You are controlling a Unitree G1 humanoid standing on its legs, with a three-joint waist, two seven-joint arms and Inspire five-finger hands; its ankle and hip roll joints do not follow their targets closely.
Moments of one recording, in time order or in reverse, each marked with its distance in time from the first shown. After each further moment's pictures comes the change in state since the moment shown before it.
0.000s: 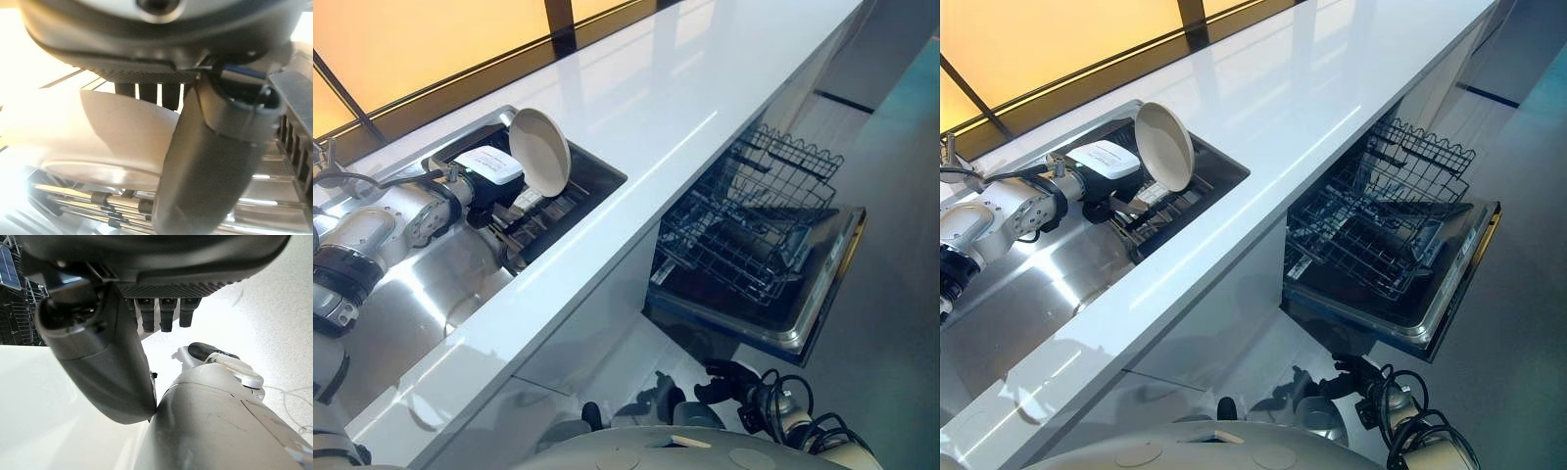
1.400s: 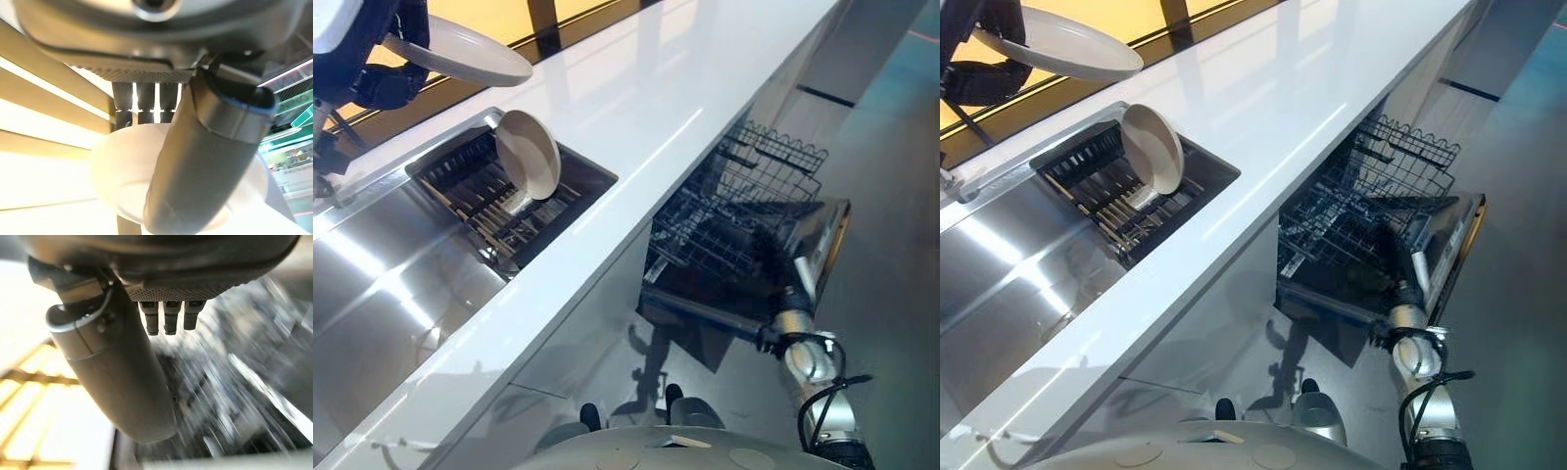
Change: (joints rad) left arm 0.526 0.236 0.870 -0.486 -0.404 0.009 0.455; right arm 0.301 -0.021 -0.355 -1.294 0.070 -0.045 -0.458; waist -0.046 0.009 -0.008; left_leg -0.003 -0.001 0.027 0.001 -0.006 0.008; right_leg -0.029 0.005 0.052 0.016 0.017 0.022
